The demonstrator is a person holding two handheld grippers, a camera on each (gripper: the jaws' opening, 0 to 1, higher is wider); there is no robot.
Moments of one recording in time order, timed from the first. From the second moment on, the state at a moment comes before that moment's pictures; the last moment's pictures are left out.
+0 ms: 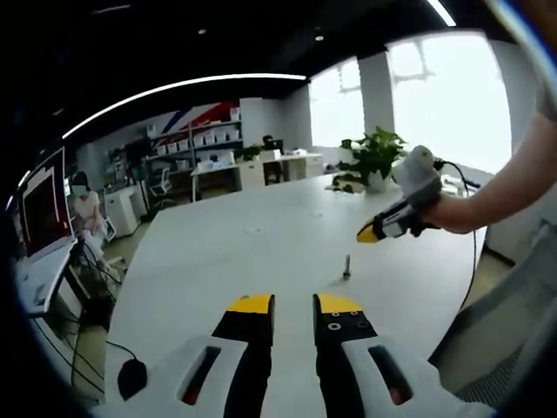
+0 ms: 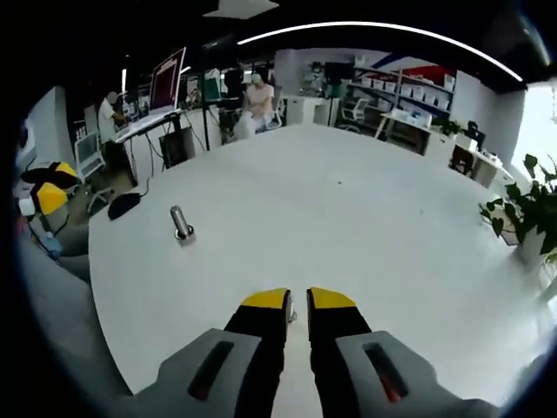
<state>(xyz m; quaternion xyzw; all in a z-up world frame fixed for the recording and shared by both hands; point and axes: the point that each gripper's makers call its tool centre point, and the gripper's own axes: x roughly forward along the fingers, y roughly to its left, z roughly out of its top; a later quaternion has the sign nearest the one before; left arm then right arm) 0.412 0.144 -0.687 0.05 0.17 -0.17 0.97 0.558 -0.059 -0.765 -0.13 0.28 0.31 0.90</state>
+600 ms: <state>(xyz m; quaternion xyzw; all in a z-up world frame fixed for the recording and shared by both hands) 0.414 0.146 -0.688 0.05 0.17 -0.16 0.97 0.509 -0.094 -0.727 -0.03 0.23 0.29 0.93</state>
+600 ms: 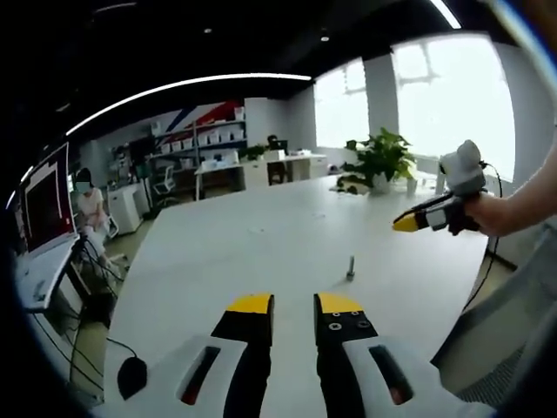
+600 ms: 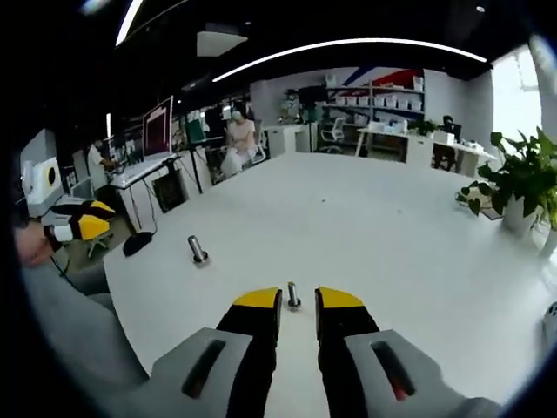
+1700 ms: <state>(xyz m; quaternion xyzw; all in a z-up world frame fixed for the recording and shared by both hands) 0.415 0.153 -0.666 0.05 0.13 -0.15 0.98 0.449 -0.081 -0.694 -0.01 0.20 0.28 0.94</state>
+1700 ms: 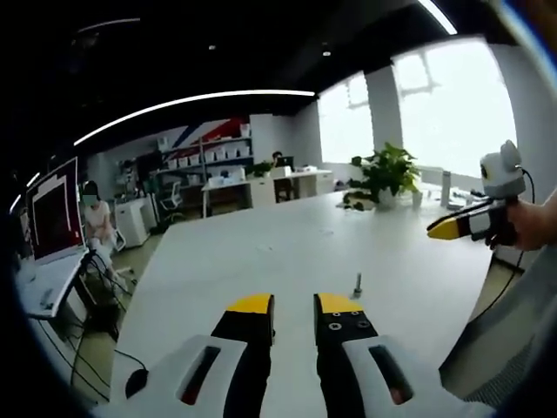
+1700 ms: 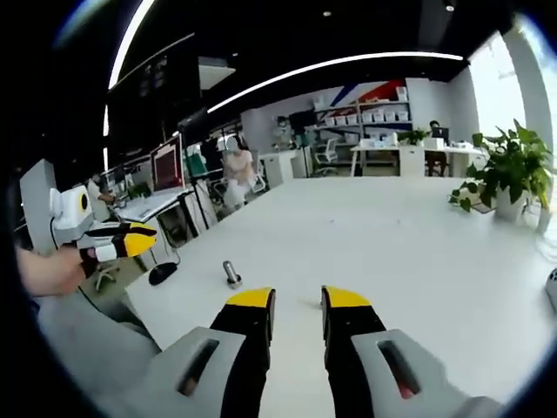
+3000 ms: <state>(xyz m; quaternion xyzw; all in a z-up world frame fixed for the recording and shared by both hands) 0.416 0.188 -0.643 0.02 0.08 -0.07 0.99 0.467 -0.105 -0.671 -0.01 0.12 0.23 0.97</state>
